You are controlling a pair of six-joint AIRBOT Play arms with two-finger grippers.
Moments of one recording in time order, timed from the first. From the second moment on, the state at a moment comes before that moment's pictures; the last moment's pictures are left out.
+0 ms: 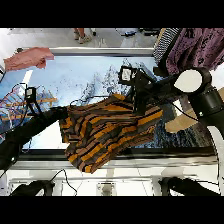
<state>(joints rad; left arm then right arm) -0.18 -0.84 0.61 -2.17 0.45 1.85 0.39 -1.22 1.54 -1.14 1.33 0.38</state>
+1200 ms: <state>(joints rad) -0.20 -0.72 0.78 -2.13 0.69 1.87 0.39 -1.22 1.54 -1.13 1.26 0.37</state>
